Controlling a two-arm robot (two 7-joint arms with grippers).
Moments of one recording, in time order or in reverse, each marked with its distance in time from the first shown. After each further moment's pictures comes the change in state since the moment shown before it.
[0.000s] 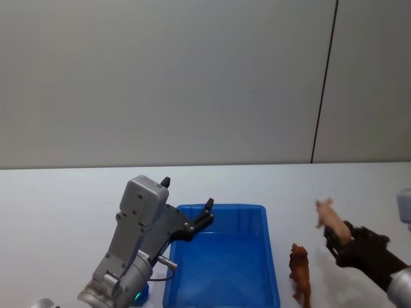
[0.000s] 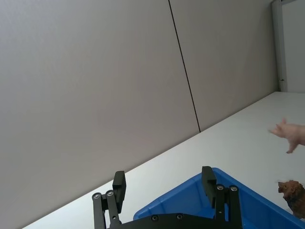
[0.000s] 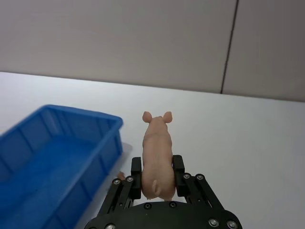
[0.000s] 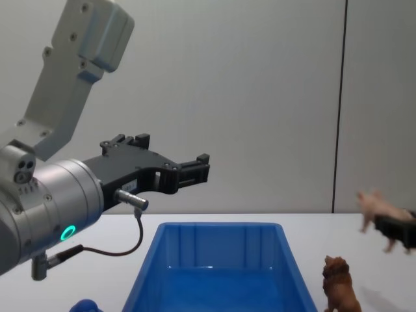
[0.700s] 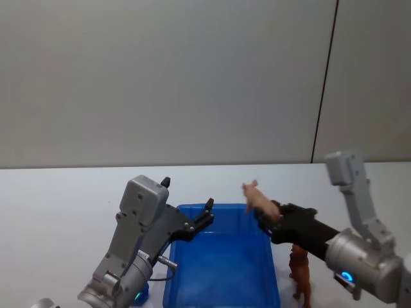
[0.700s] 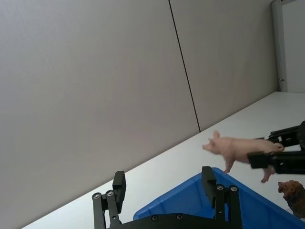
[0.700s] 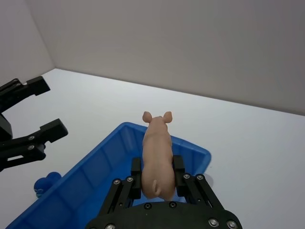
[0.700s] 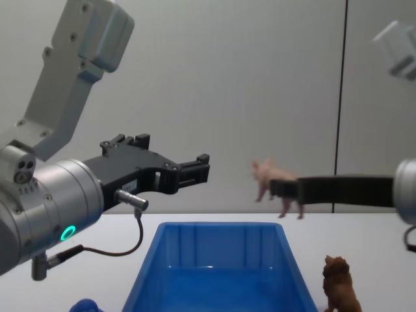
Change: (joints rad) left arm 0.000 0.000 0.000 0.000 0.000 0.000 0.000; right arm 0.194 -0.127 -0.078 0.078 -0.040 0.152 0.186
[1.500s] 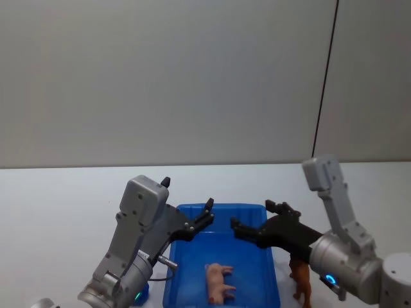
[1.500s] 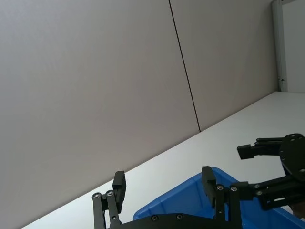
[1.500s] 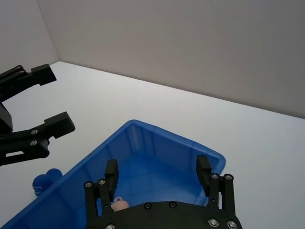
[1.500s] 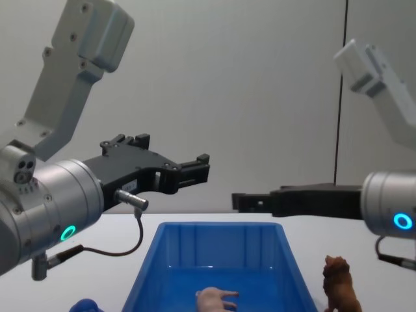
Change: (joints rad) left arm 0.000 0.000 0.000 0.000 0.000 0.000 0.000; right arm 0.037 -0.034 -0.043 0.079 -0.057 -0.048 0.023
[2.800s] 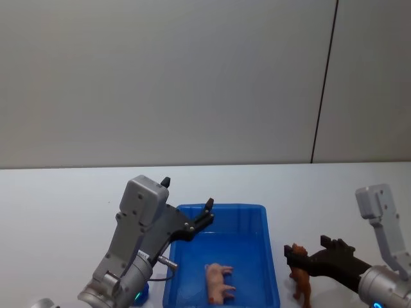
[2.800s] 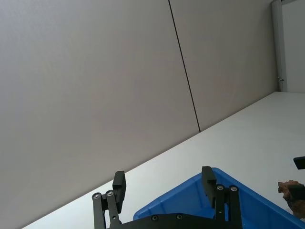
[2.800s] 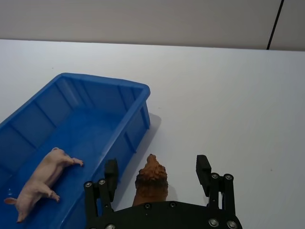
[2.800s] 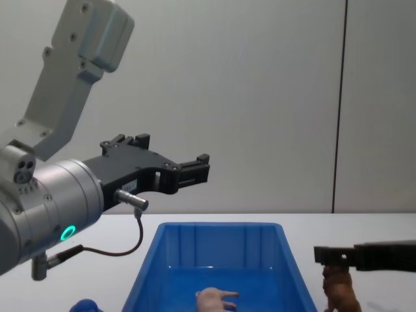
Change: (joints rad) left arm 0.000 0.000 0.000 0.000 0.000 0.000 0.000; right arm -0.113 0.106 0.072 -0.038 0.123 0.083 -0.131
